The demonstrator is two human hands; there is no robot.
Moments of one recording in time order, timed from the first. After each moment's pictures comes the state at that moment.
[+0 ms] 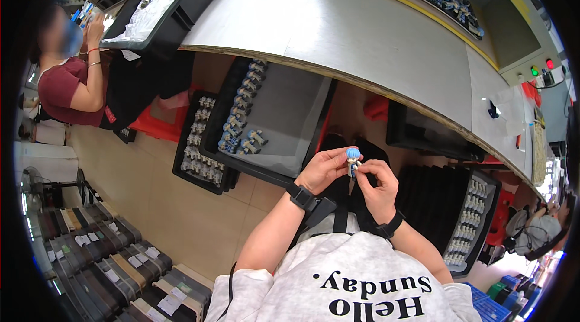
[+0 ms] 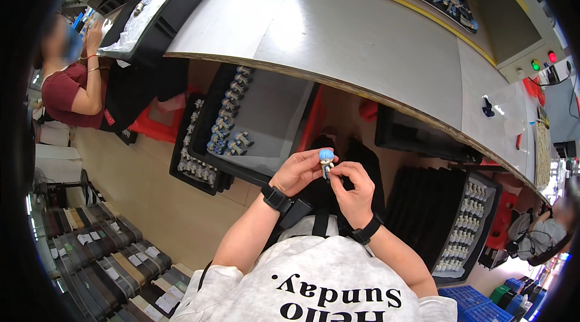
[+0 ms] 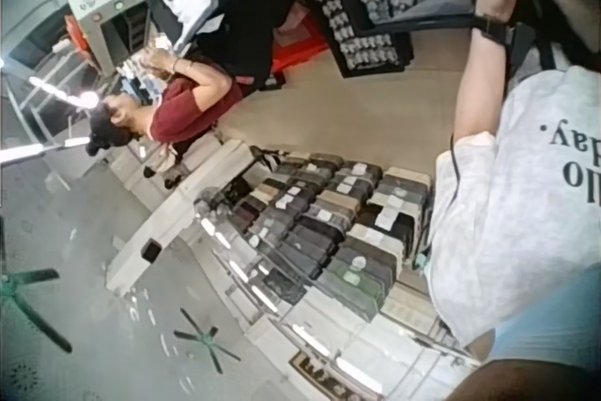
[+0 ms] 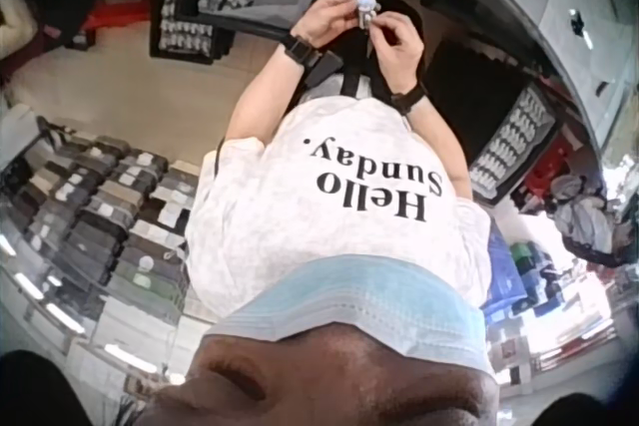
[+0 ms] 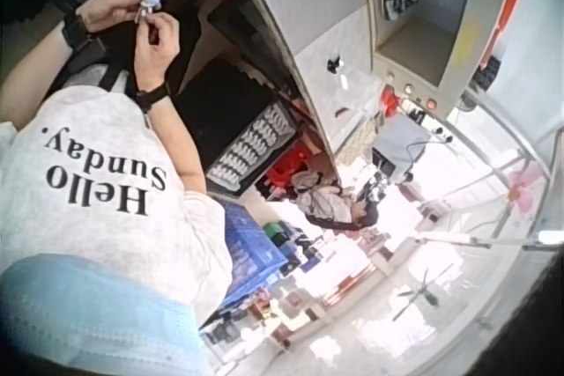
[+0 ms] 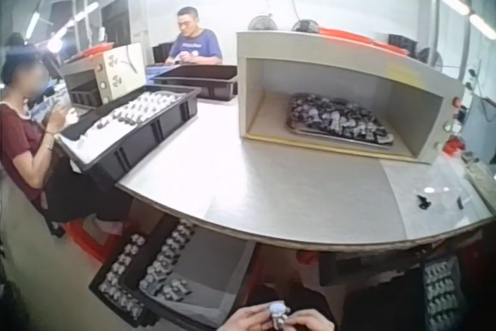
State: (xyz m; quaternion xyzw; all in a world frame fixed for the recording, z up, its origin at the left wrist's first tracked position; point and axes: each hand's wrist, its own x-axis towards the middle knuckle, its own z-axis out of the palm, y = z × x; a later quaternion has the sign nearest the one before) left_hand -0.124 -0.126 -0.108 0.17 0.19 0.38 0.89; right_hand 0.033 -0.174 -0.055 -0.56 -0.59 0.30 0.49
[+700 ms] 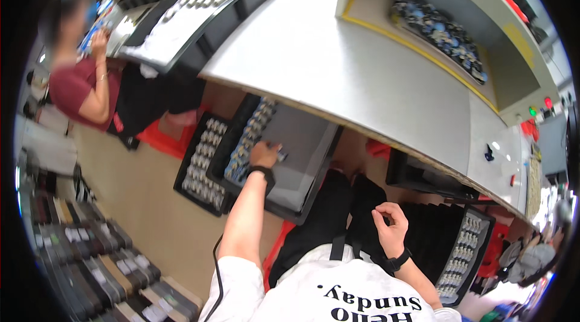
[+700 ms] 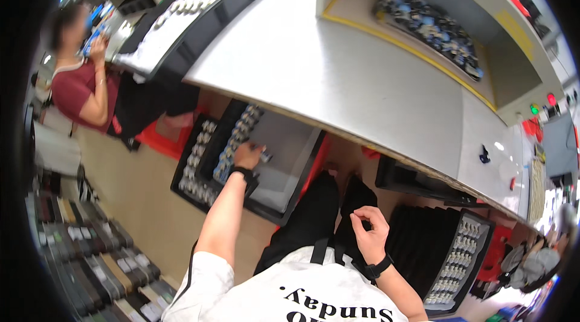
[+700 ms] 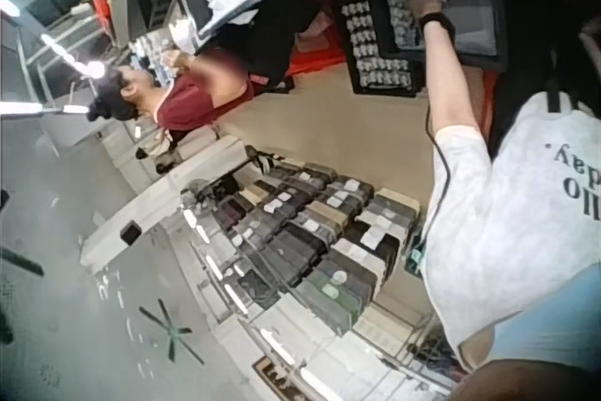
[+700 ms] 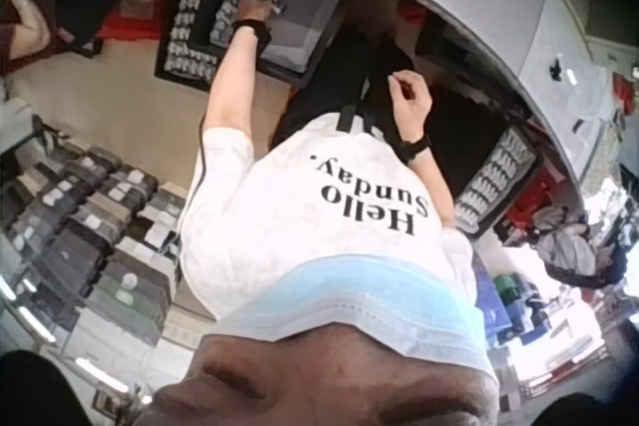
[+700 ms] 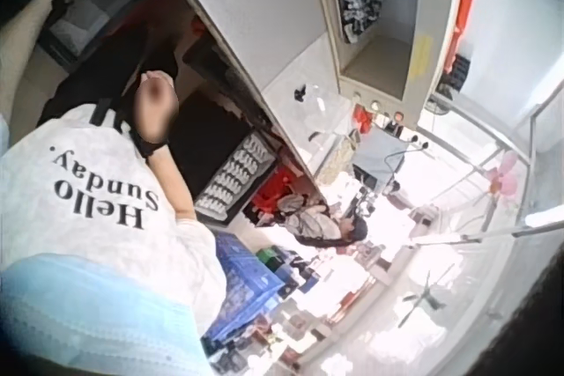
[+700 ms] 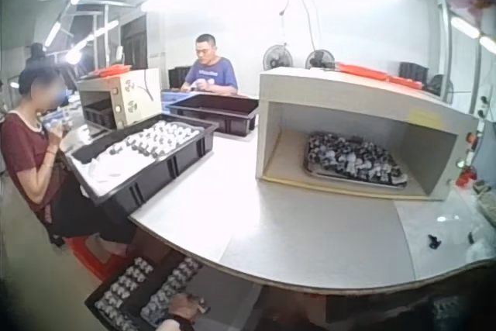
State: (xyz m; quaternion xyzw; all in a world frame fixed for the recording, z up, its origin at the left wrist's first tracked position) left_hand -0.260 -0.020 -0.197 0.51 0.79 0.23 0.25; right_hand 0.068 -0.178 -0.061 -0.59 -0.57 0.32 0.47
